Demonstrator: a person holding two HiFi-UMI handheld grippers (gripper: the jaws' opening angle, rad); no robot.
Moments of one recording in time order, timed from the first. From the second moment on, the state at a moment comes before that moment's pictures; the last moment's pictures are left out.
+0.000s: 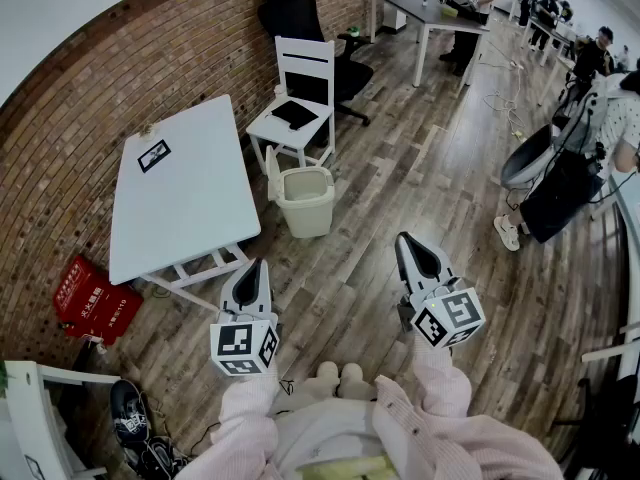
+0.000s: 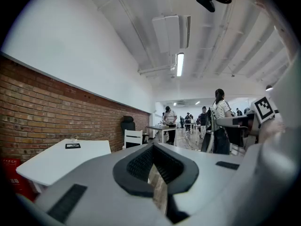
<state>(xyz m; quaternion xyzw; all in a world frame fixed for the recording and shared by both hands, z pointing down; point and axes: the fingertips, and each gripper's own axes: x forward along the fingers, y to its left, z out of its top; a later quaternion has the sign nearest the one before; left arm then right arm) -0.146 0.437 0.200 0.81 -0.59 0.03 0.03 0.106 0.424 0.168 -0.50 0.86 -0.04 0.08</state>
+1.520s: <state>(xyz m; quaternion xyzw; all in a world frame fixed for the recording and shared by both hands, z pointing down) -0.138 0.377 0.226 0.77 -0.63 0.03 0.06 0.135 0.362 0.204 -0.49 0.87 -0.07 0.07</state>
